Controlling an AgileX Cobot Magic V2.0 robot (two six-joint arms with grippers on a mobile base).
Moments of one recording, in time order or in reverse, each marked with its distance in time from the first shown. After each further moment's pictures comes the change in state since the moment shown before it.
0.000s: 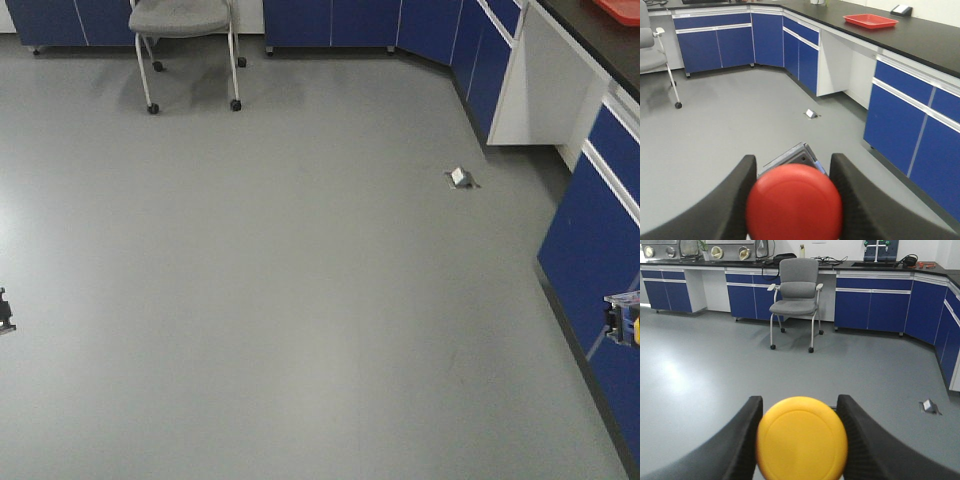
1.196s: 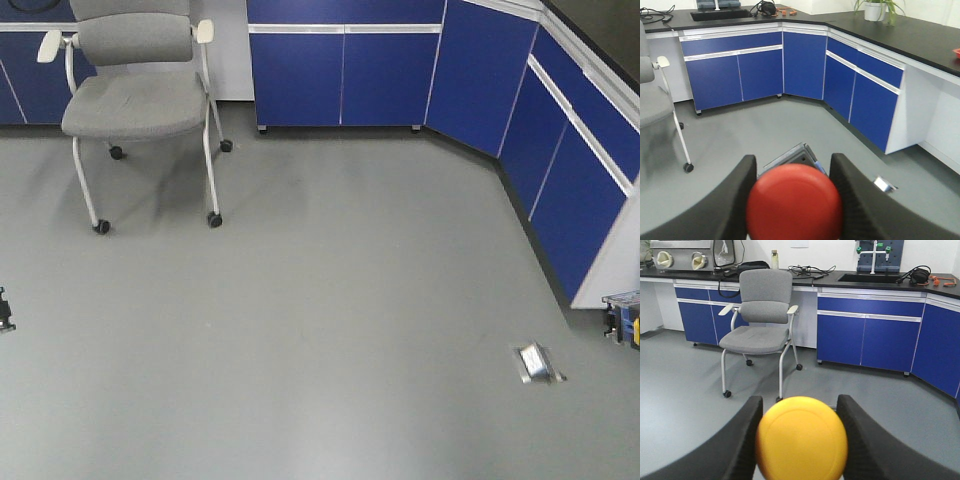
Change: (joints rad) left arm 0.000 0.000 0.000 0.000 -0.001 0.000; right arm 0.000 0.000 0.000 0.000 0.000 0.000
